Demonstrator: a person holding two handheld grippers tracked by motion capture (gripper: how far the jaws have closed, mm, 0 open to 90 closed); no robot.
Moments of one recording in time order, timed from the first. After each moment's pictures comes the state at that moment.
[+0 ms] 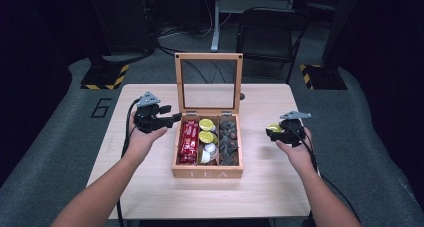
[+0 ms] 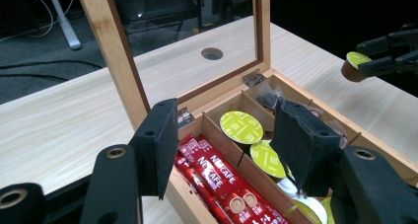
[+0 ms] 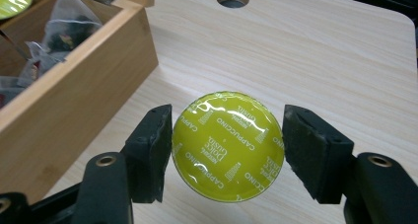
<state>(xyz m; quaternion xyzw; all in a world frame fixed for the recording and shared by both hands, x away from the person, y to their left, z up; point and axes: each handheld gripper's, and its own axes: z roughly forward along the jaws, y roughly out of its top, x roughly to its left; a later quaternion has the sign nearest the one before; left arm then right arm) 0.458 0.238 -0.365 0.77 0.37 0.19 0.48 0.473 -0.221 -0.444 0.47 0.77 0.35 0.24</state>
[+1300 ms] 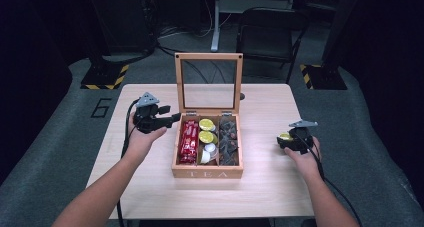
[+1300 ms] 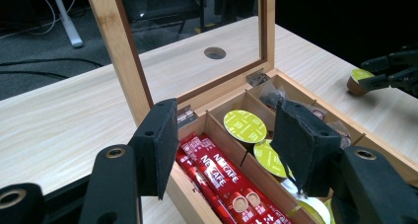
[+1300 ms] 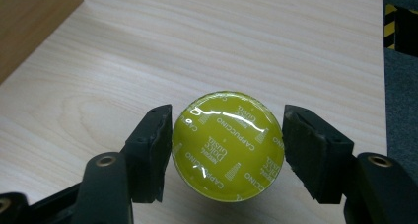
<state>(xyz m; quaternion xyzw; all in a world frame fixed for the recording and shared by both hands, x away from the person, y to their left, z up) 0.459 0.241 -0.369 0.77 0.38 0.19 0.48 0.470 -0.255 -0.485 0.53 0.76 0.30 0.24</state>
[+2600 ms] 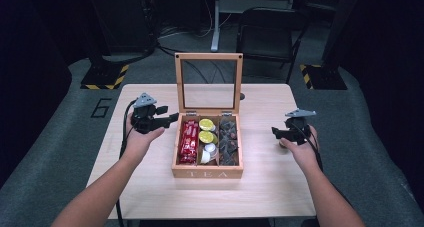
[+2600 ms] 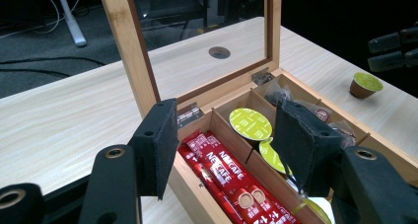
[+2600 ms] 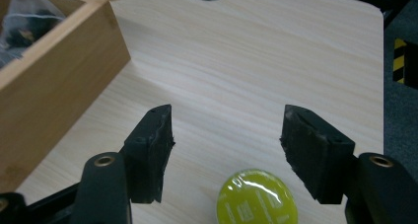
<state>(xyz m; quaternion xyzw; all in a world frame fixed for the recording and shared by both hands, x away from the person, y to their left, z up) 0.459 0.249 -0.370 0.76 0.39 0.19 0.48 0.479 -0.233 -0.439 0.49 0.77 0.34 0.24</state>
